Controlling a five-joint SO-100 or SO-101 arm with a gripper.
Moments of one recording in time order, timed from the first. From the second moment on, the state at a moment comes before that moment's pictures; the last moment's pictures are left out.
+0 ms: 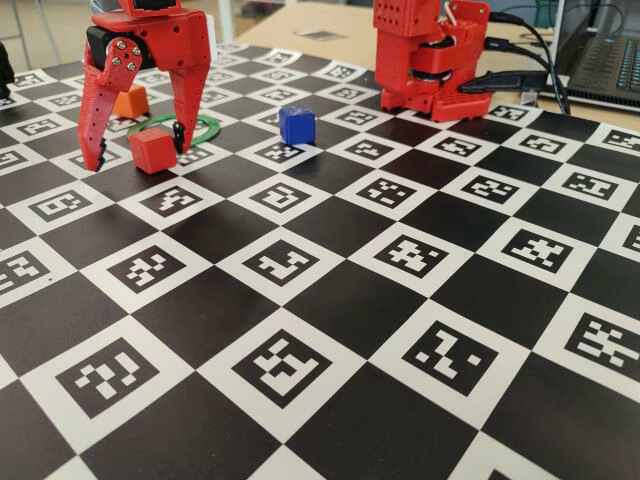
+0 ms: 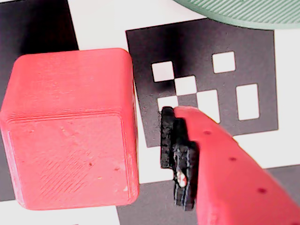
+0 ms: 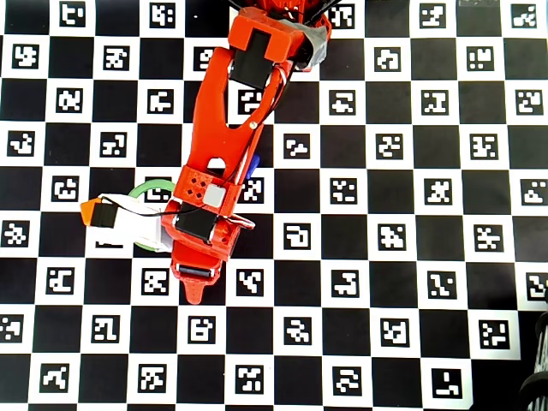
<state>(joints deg) 22.0 58.6 75.1 70.1 -12.7</state>
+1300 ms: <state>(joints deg) 22.2 58.0 75.1 69.3 -12.7</state>
